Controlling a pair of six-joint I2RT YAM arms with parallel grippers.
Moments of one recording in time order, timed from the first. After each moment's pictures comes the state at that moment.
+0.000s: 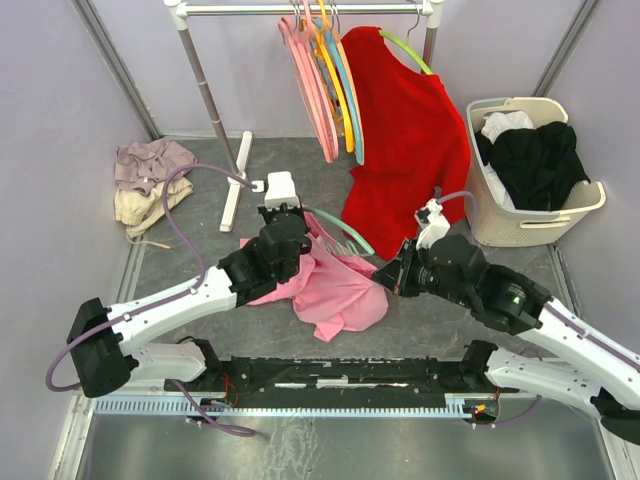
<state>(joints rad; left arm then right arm) -0.97 1.20 0.91 0.11 -1.00 -0.28 0.97 0.79 0.91 -0.61 0.11 0.89</state>
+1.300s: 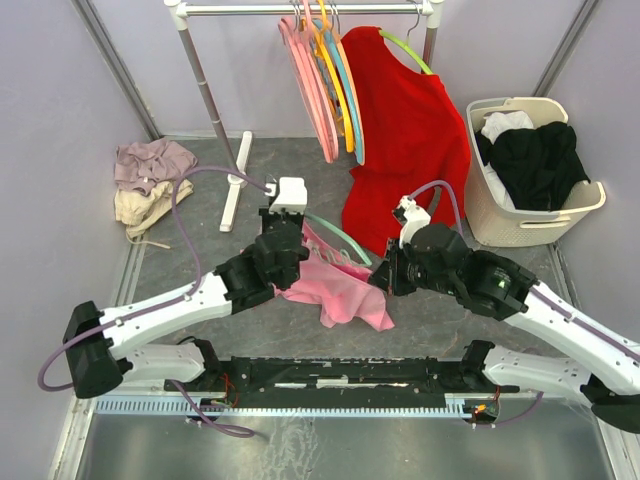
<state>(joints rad) -1.03 1.15 0.93 0.13 -1.12 0.06 0.97 0.95 1.11 -0.77 0.06 0.69</state>
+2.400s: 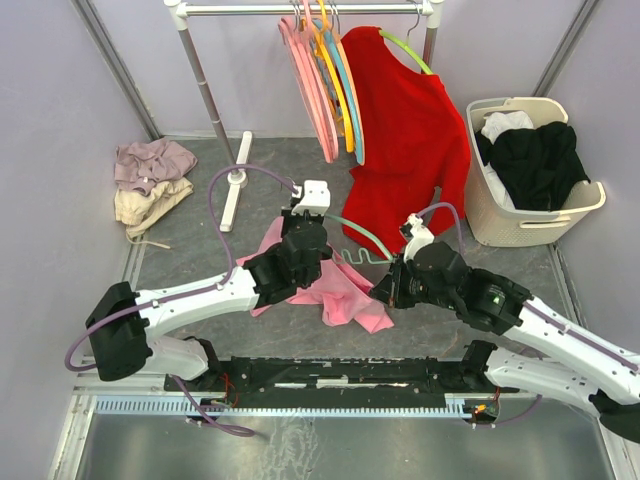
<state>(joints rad) -1.05 1.33 0.93 0.26 -1.16 0.06 0.97 0.82 0.84 -0.63 0.03 0.84</state>
